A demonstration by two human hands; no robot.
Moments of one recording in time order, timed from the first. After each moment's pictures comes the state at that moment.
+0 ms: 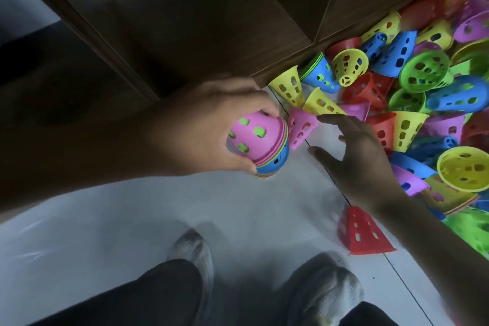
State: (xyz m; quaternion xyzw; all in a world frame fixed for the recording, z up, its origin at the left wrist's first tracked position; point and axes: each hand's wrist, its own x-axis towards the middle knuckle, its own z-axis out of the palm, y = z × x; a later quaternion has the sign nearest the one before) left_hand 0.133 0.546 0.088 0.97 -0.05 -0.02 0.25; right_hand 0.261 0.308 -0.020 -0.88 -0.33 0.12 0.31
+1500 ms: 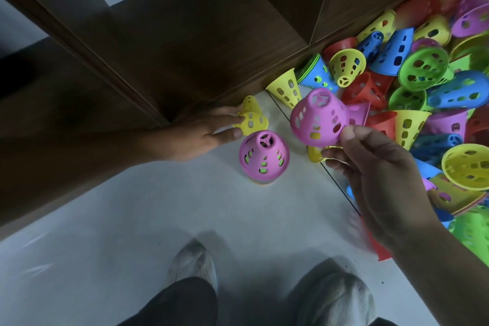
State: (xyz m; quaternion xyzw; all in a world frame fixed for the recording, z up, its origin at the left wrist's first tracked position) left_hand 0.150 0.603 -0.038 0.90 0.08 -0.13 0.41; right_hand 0.229 0.317 0.027 -0.66 0.01 0.27 0.71
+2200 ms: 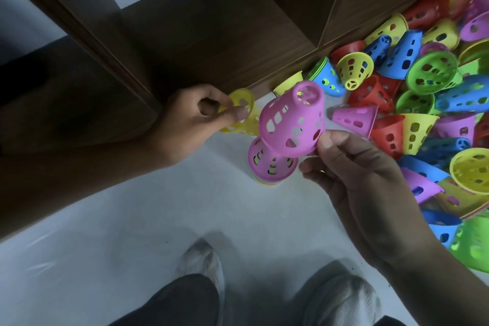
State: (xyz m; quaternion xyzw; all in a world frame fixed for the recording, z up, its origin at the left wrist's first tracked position) left_hand 0.137 0.580 0.024 0.78 0.26 0.04 0.57; right_hand 0.199 0.335 0.050 -0.60 -0.03 0.35 0.72
